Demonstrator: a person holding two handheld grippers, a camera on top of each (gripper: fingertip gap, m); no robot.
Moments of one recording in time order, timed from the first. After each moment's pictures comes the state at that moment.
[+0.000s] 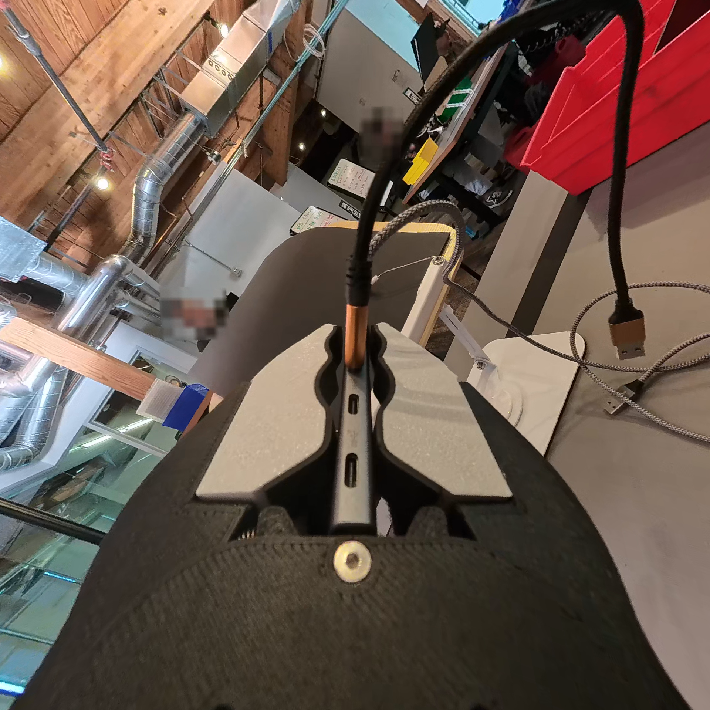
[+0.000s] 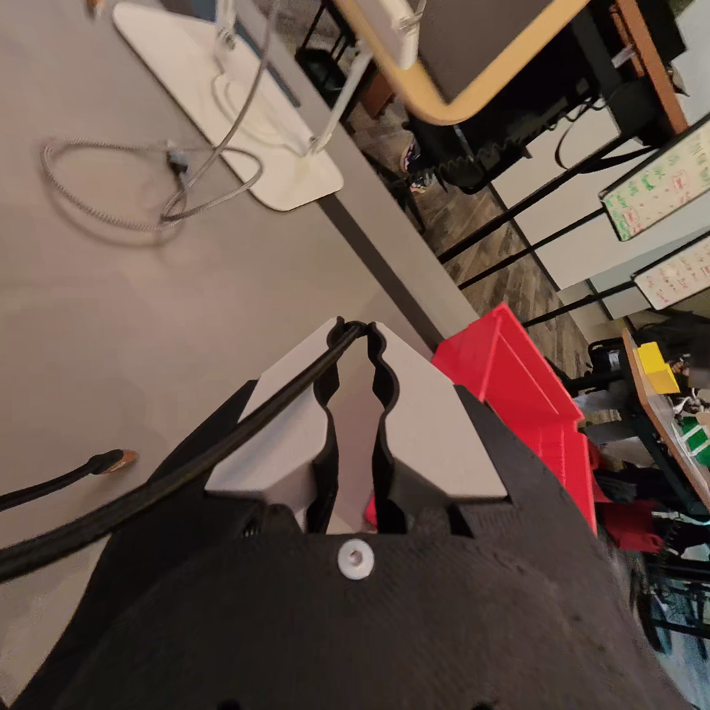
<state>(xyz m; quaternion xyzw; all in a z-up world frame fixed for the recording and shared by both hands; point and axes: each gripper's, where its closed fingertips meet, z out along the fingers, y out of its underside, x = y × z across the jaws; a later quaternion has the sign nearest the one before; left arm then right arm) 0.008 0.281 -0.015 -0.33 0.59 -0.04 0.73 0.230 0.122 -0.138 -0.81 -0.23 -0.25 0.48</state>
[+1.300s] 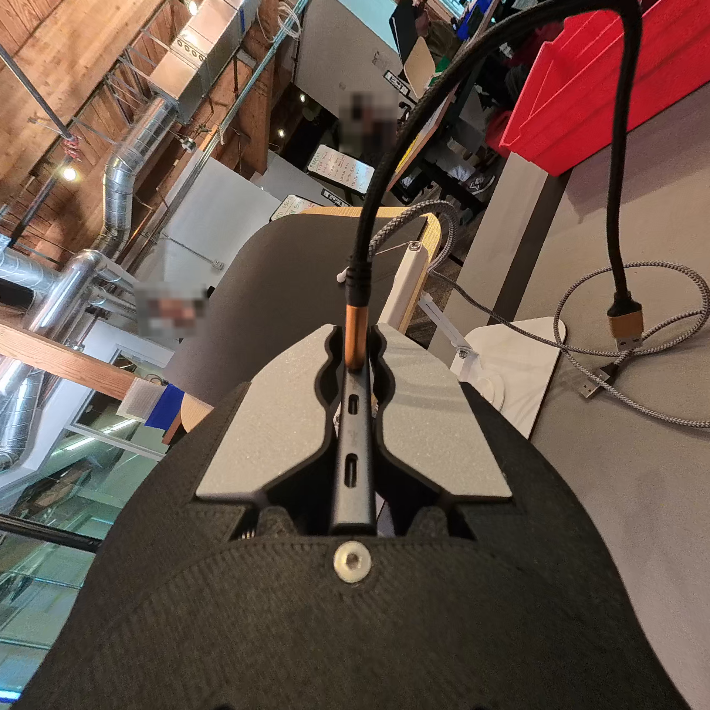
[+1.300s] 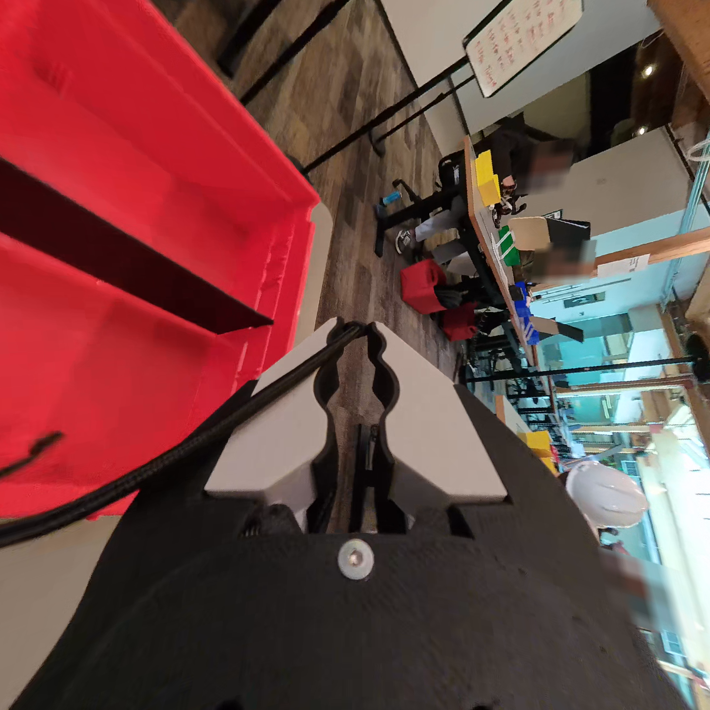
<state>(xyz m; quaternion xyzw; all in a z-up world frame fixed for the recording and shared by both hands) 0.018 0.285 -0.036 -0.34 0.61 -0.04 0.71 0.538 0.057 -0.069 -0.83 -0.08 -0.46 0.31</state>
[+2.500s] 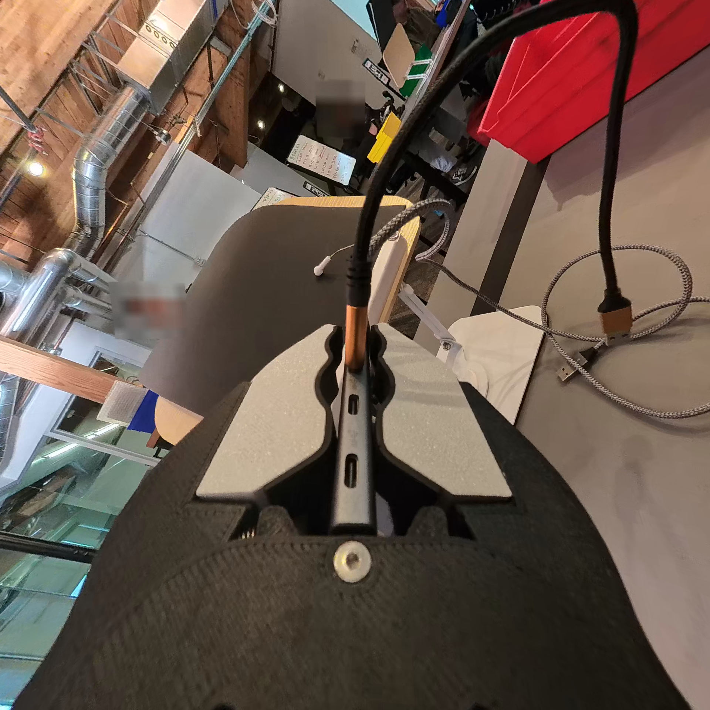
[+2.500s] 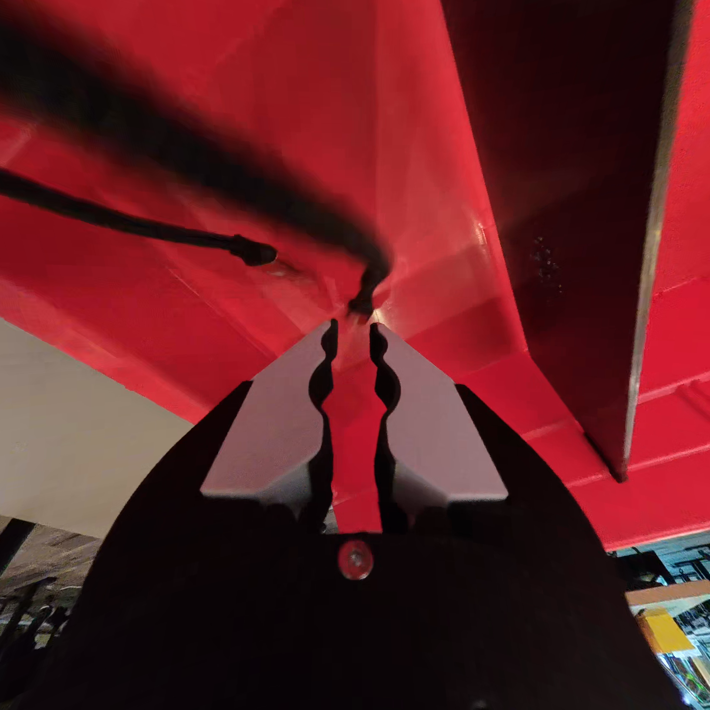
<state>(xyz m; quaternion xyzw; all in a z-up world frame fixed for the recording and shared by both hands) 0.025 0.287 -0.053 -0.34 0.63 -0.04 0.70 0.469 0.048 -0.256 -0.95 -0.30 -0.06 -0.06</state>
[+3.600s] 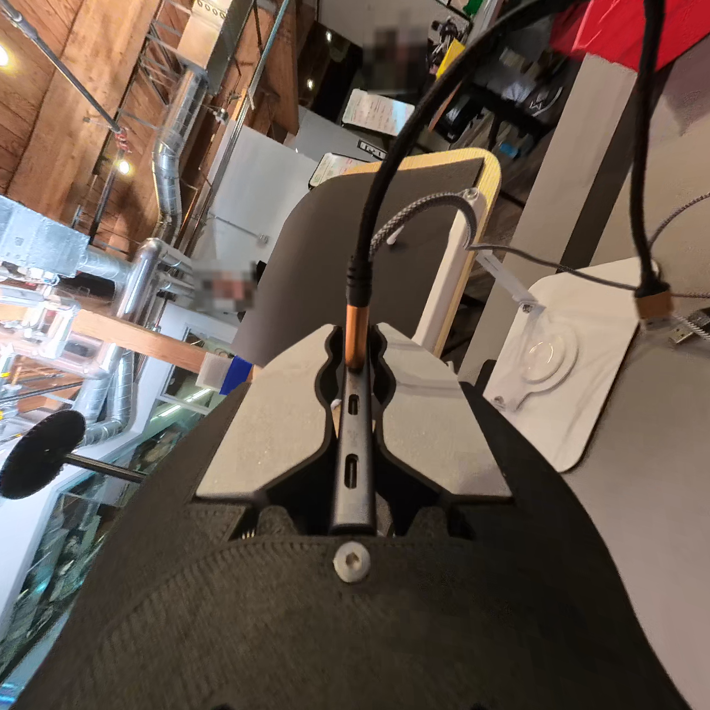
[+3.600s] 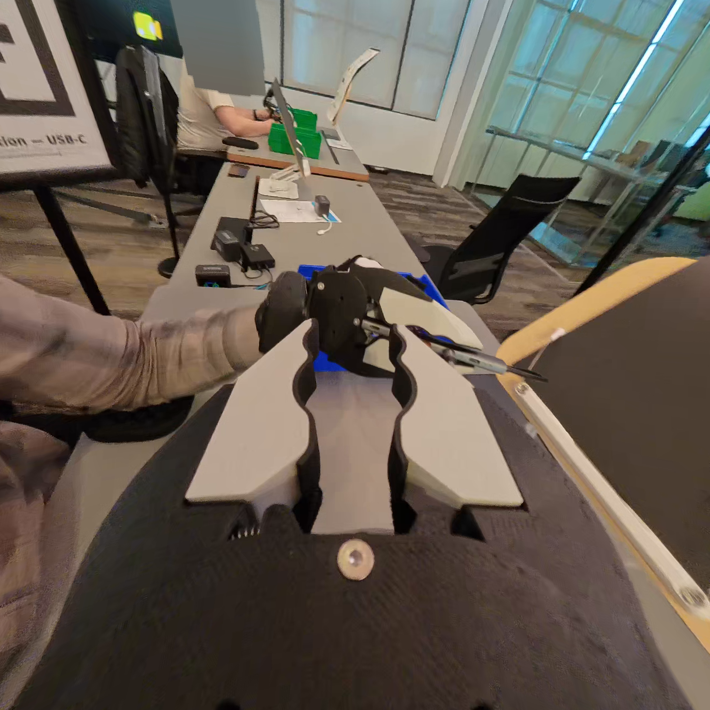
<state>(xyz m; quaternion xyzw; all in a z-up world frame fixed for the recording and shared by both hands) -0.002 0.301 -0.015 -0.34 0.60 0.07 0.72 -0.034 0.173 0.045 -0.65 -0.40 0.23 0.60</state>
